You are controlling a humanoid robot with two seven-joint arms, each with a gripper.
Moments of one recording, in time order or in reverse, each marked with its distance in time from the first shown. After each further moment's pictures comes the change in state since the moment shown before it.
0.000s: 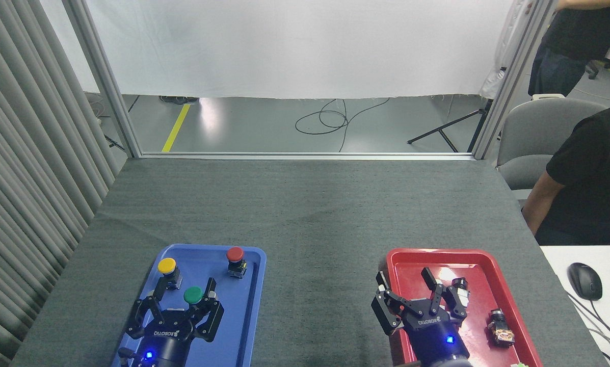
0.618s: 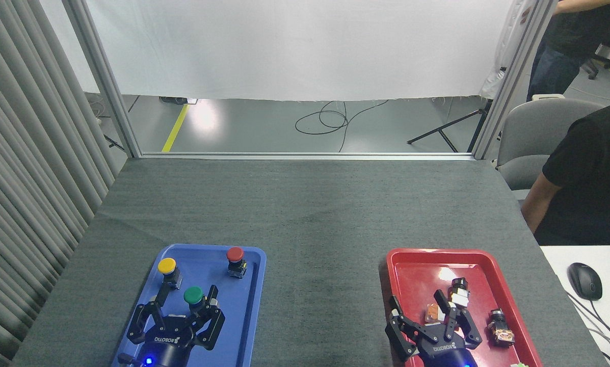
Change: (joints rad) left arm 0.020 0.016 -0.003 0.007 0.005 -0.043 0.000; right arm 0.086 -0.046 -0.034 0.001 -0.031 -0.050 -0.075
